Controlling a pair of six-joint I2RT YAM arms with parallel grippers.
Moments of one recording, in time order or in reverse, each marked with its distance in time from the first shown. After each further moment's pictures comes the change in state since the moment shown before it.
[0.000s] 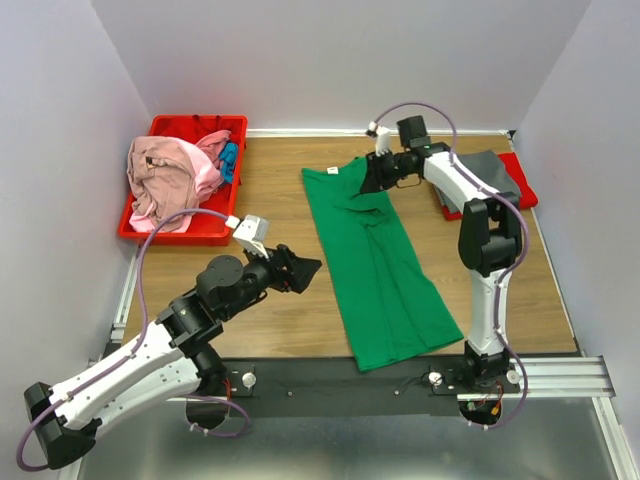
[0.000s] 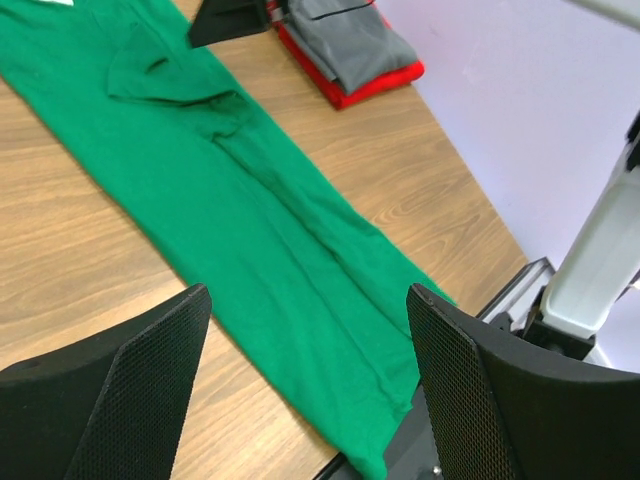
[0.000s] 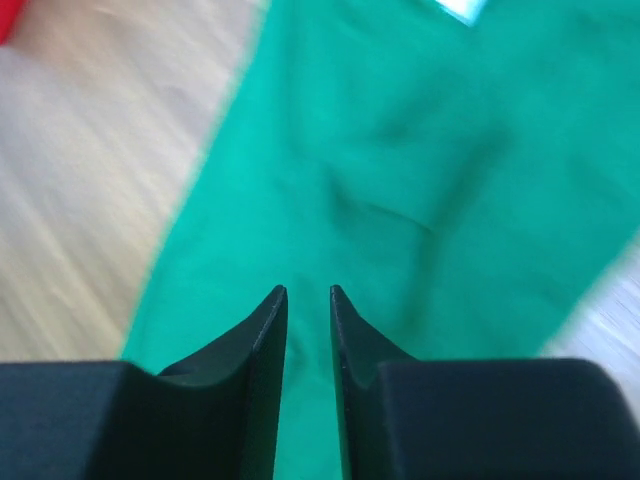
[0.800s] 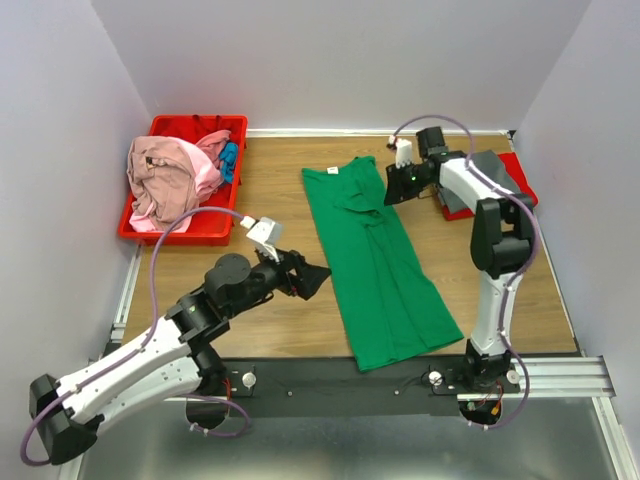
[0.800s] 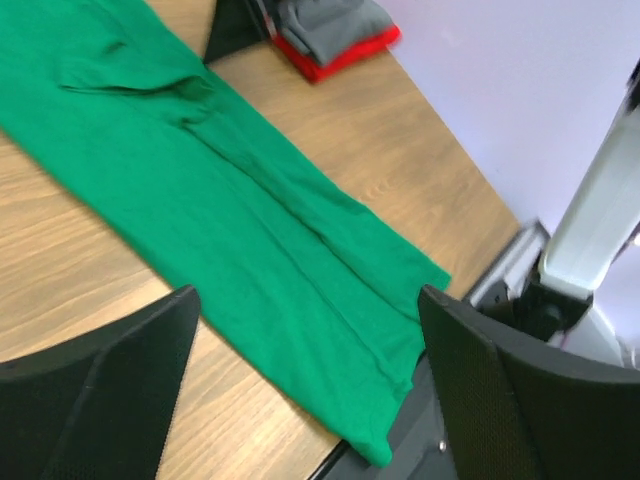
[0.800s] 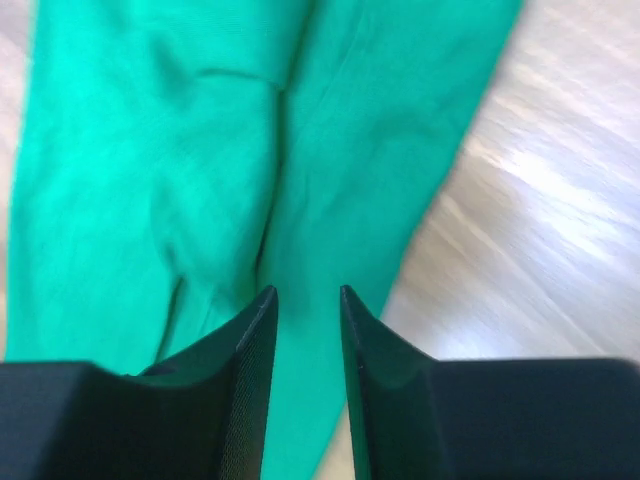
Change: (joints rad) left arm 0.001 0.040 -0.035 0.061 0.089 0.037; right arm -0.107 -0.008 -0.146 -0.033 0.130 -0.054
